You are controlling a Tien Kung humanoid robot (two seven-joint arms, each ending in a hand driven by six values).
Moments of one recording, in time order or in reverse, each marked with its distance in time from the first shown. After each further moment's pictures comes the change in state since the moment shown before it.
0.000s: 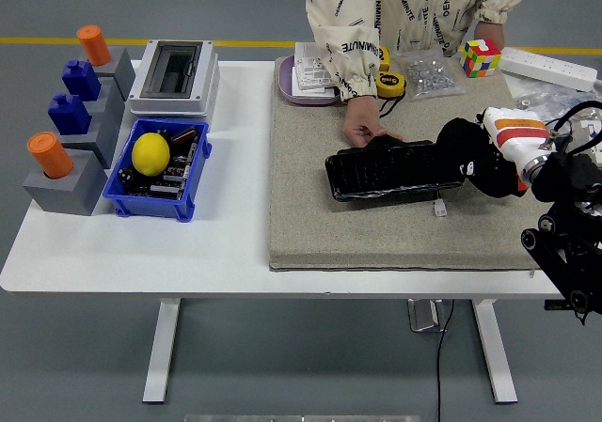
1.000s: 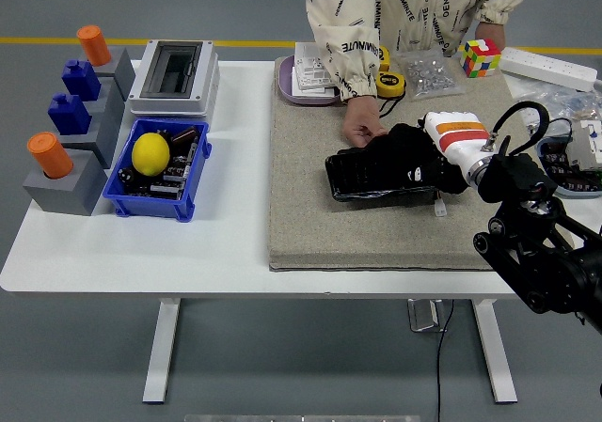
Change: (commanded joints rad) left arm -0.006 0.003 0.007 0.000 -0.006 0.000 -0.001; right arm 0.055 0.110 -0.116 -0.006 0.016 0.001 -0.002
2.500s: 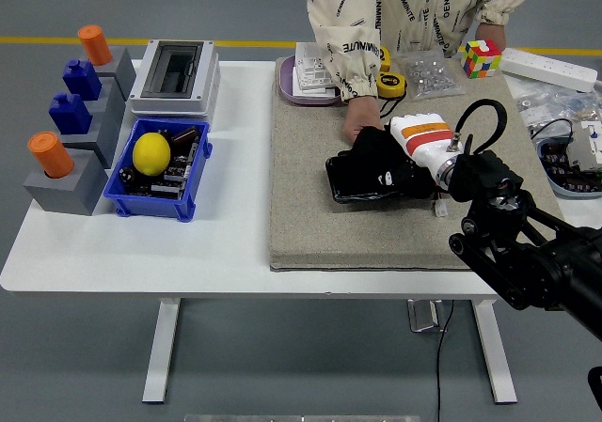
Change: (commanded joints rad) left arm 0.003 0.003 -0.005 0.000 0.005 0.000 0.000; right arm 0.057 0.002 -0.091 -0.051 0.014 0.014 -0.002
